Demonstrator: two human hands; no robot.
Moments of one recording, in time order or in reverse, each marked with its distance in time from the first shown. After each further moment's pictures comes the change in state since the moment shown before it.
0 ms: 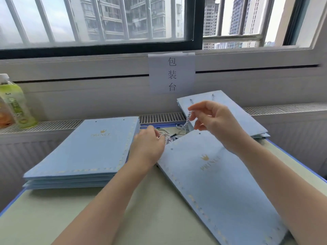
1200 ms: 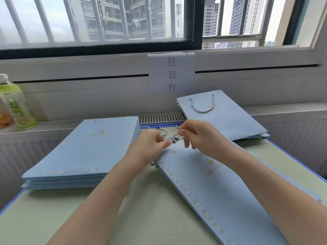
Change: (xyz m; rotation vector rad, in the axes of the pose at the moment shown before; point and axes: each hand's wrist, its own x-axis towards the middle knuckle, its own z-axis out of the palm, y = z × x) left_hand 0.001 0.002 -0.008 0.015 -0.136 0.133; right_hand -0.004 0.022 0.021 -0.471 -0.199 -0.005
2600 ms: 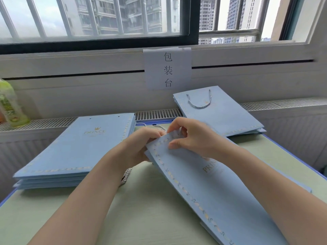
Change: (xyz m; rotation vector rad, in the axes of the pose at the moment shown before) left_hand -0.004 -0.003 -0.016 -0.803 -0.540 -0.190; right_hand -0.005 -0.011 0.001 0.001 -0.099 -0.070
